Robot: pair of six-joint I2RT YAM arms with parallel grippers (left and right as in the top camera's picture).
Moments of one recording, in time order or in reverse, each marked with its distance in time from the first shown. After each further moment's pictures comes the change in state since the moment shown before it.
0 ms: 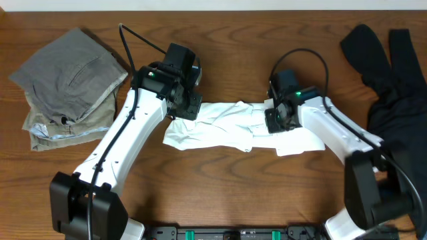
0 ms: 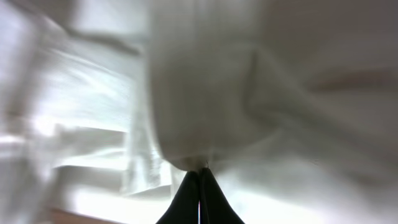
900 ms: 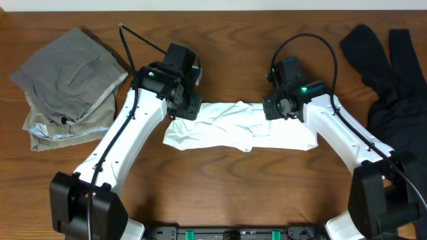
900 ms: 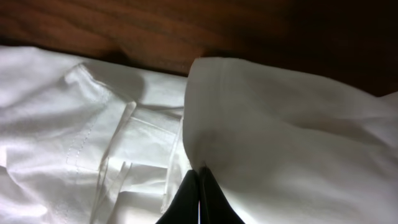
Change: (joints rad) left arm 0.000 0.000 0.000 0.000 0.000 0.000; right arm 0.000 -0.038 0.061 0.055 -0.031 0.000
